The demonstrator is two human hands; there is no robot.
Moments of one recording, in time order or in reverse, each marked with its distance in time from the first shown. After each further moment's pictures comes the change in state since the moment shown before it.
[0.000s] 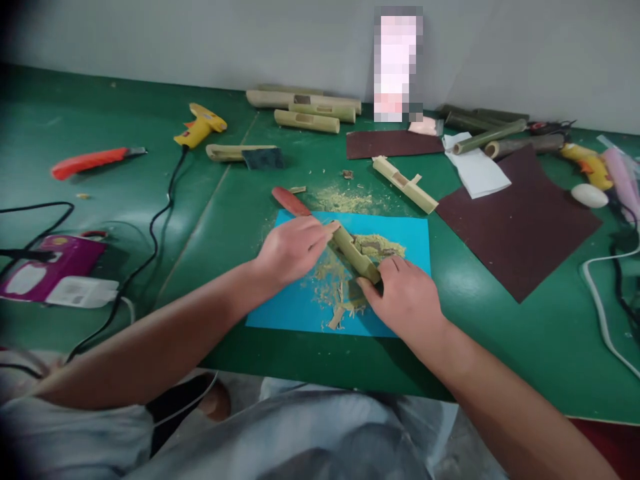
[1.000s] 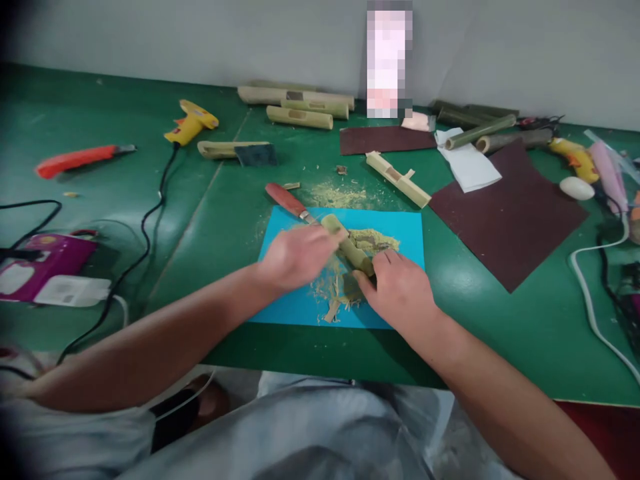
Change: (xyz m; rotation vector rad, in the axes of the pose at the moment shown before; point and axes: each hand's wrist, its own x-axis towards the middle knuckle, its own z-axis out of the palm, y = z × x) left_hand -0.001 0.003 0.003 0.040 -0.057 0.083; right_hand 0.001 0.000 -0.002 -0.007 -0.034 -0.028
